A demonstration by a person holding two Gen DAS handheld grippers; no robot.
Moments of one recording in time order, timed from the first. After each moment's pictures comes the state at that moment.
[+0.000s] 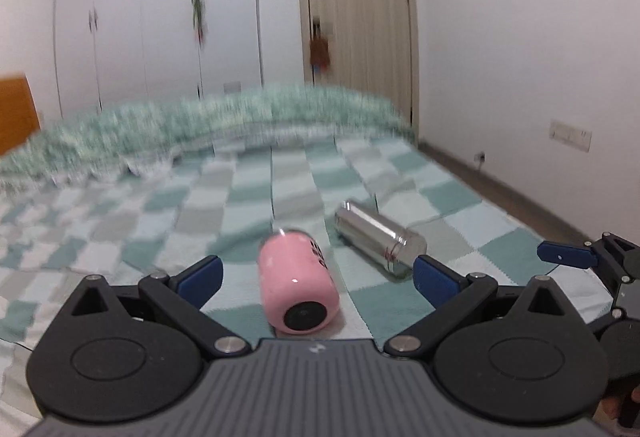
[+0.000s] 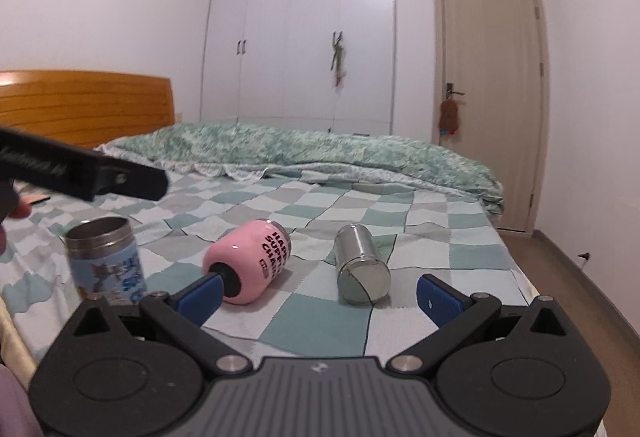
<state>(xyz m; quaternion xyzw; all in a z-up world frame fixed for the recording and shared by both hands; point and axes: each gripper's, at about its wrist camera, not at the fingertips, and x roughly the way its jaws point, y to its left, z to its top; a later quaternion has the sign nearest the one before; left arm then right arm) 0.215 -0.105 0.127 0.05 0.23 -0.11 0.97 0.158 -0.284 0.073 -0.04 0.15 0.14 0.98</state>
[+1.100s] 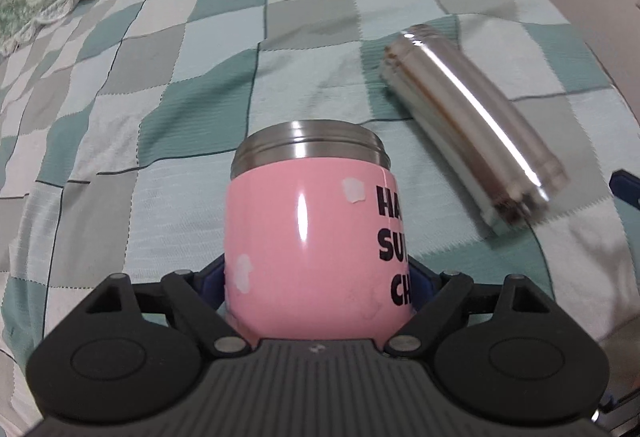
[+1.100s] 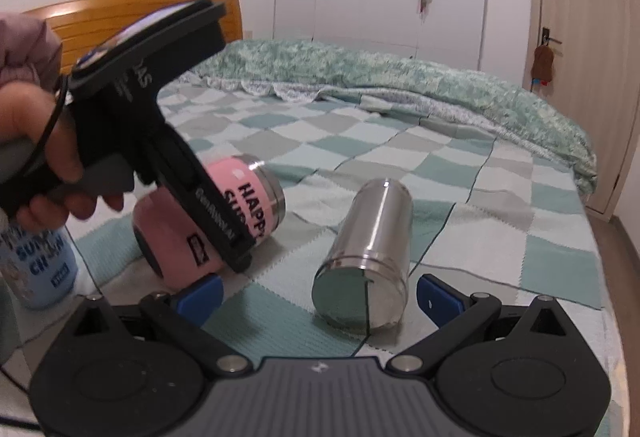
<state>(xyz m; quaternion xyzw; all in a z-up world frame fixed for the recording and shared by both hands) 0.427 -0.140 0.041 0.08 0.54 -0.05 0.84 0.311 -0.299 0.049 -0.09 0.25 0.25 0.93</state>
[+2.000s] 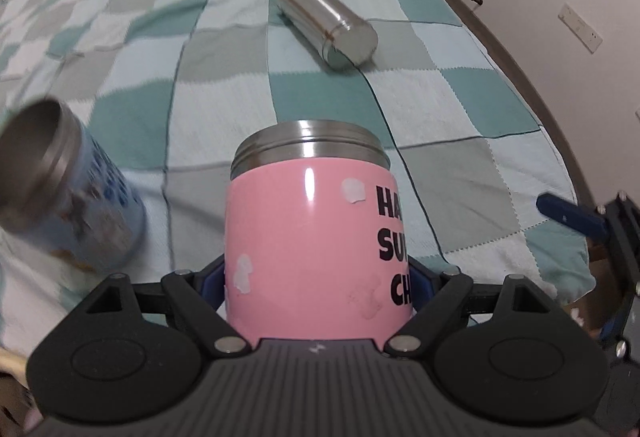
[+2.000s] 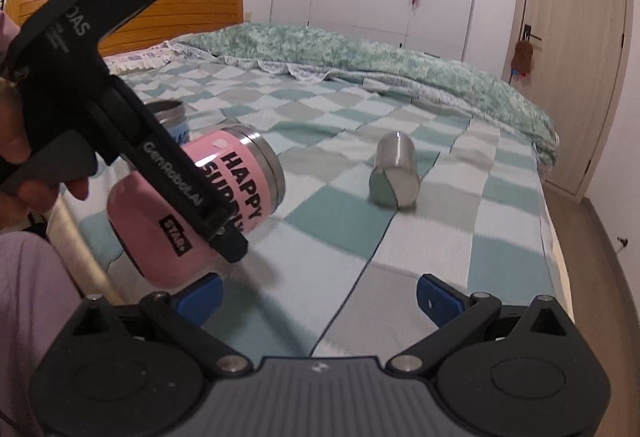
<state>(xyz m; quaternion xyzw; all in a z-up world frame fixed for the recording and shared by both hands) 0.221 -0.154 0.060 -0.02 0.52 -0.12 0.84 0.115 -0.311 0.069 -0.12 0.29 0.22 0.92</state>
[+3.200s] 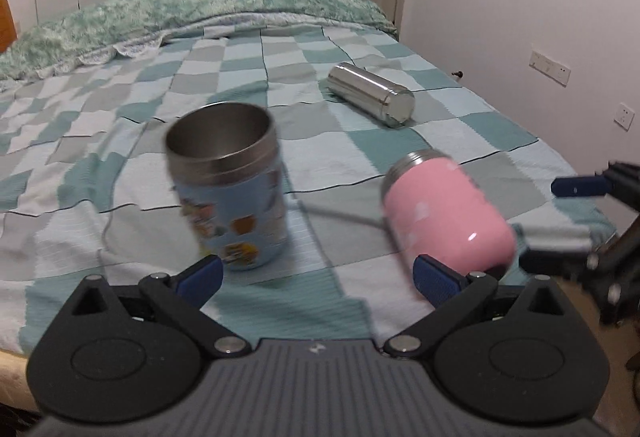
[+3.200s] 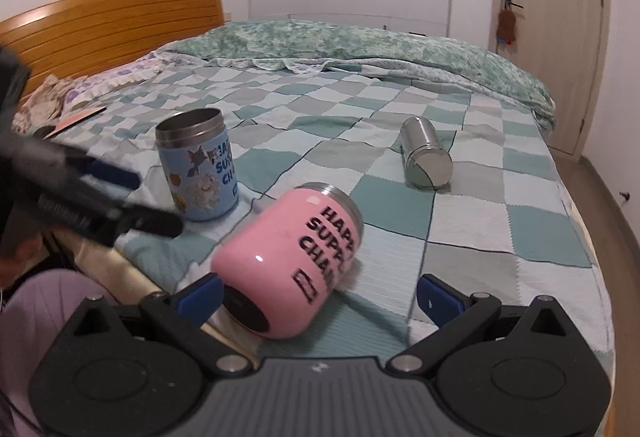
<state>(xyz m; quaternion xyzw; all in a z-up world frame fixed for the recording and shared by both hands) 0.131 -0.033 0.060 0.04 0.34 -0.14 0.93 0.091 -0.252 0.081 -0.05 0.32 0.19 0.93</state>
